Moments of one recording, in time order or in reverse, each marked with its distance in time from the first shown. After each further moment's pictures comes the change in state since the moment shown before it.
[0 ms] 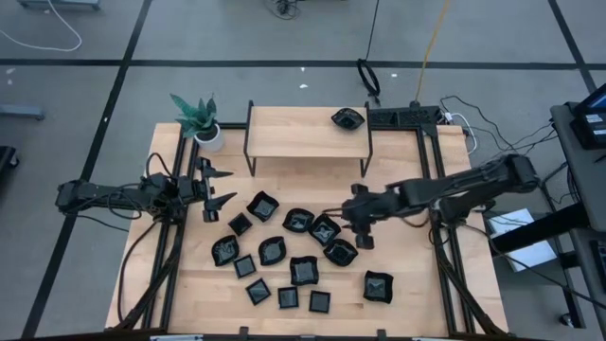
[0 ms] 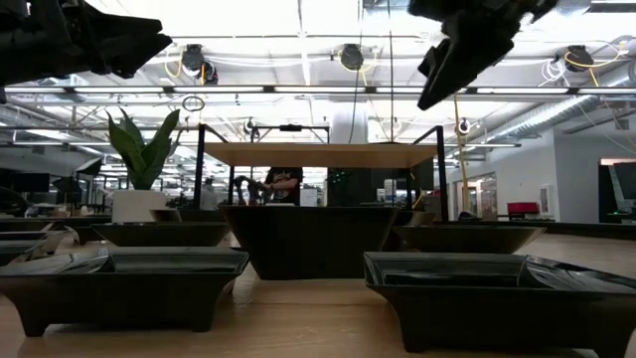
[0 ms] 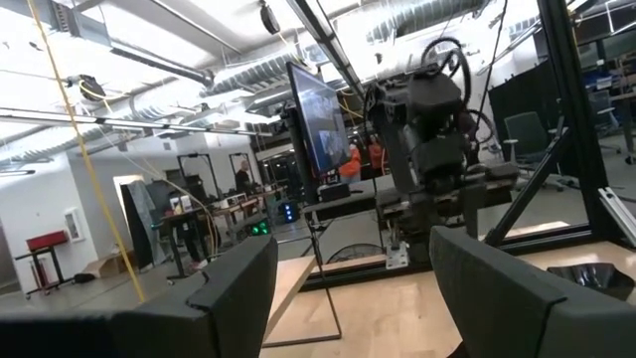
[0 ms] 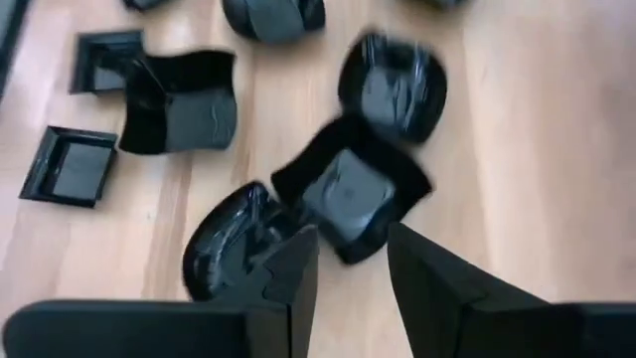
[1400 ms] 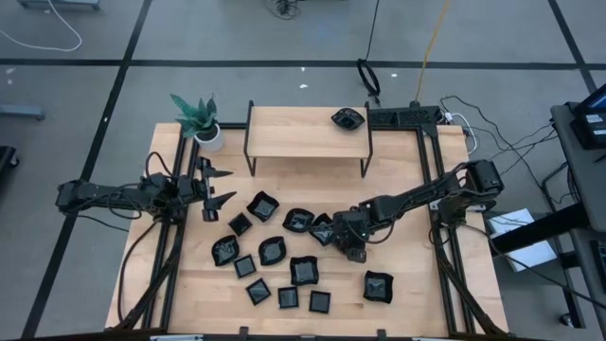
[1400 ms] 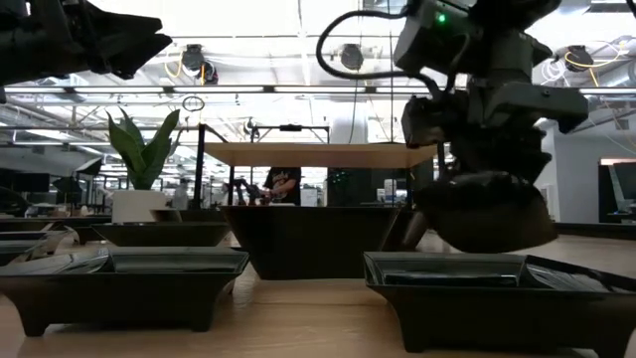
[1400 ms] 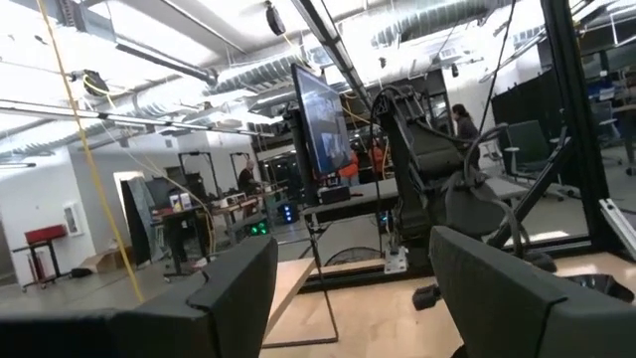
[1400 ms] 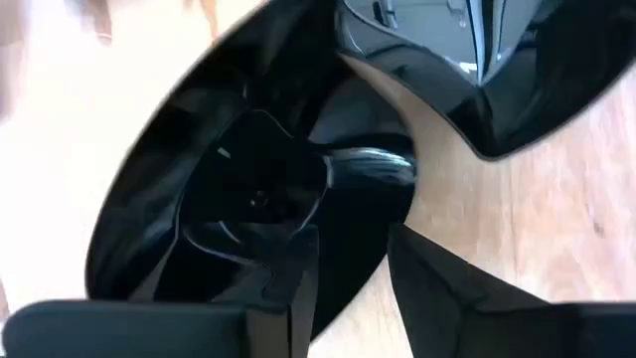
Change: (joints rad) left arm 0.000 0.000 0.000 0.010 -0.008 -0.031; right arm -0.002 0.317 -0.107 0.113 -0.228 0.192
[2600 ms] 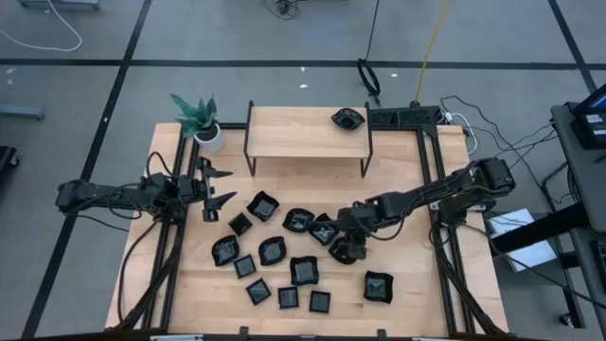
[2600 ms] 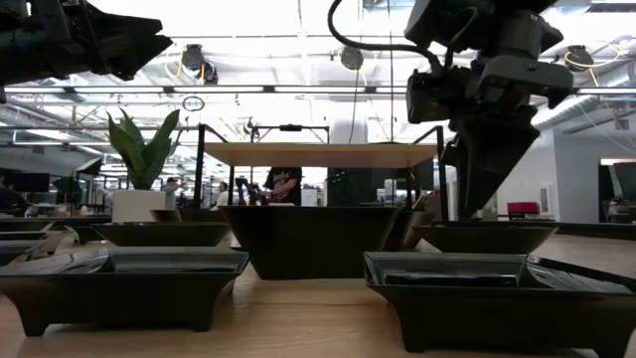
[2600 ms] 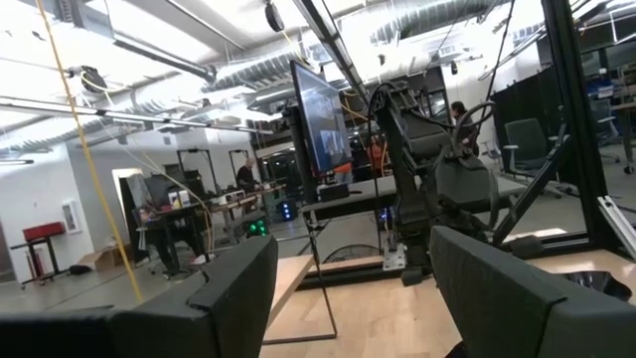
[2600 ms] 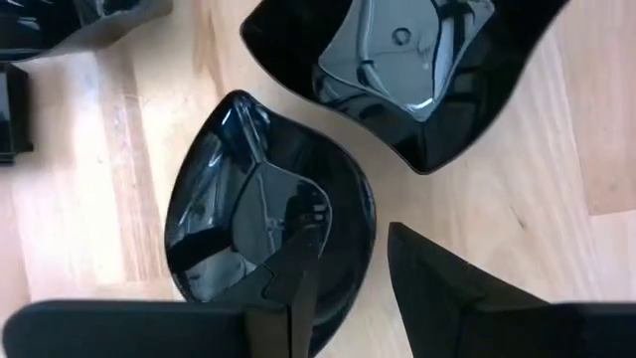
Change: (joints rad) left arm 0.000 0.000 0.000 -0.009 0.000 -0.003; right arm 0.000 -0.096 -0.019 0.001 0.078 0.051
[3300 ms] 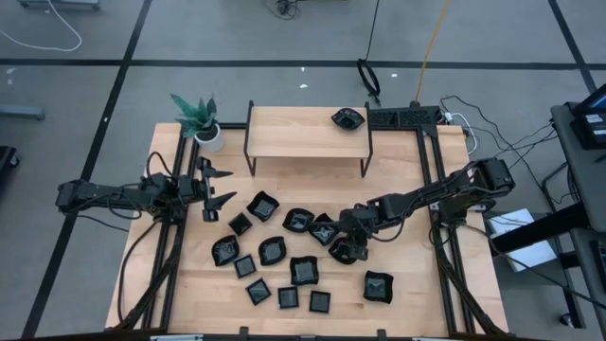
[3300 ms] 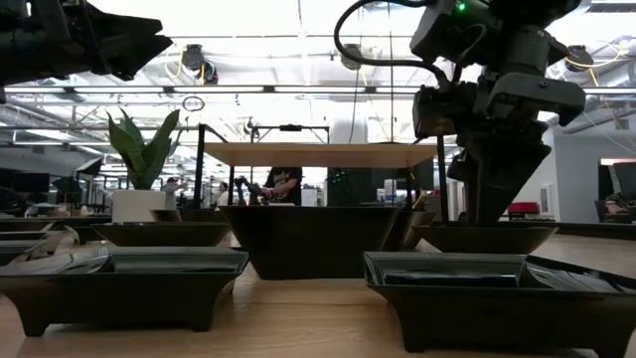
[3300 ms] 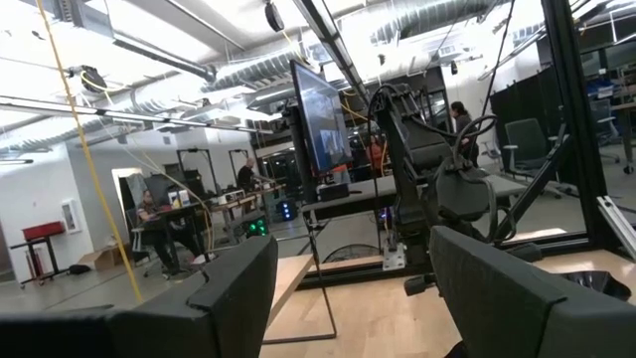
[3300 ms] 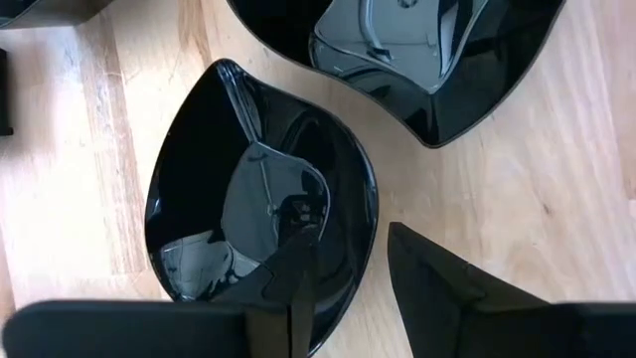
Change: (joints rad) left arm 0.000 0.000 0.000 -0.001 0.000 0.000; right arm 0.000 0.004 -0.060 0.069 -0.027 0.009
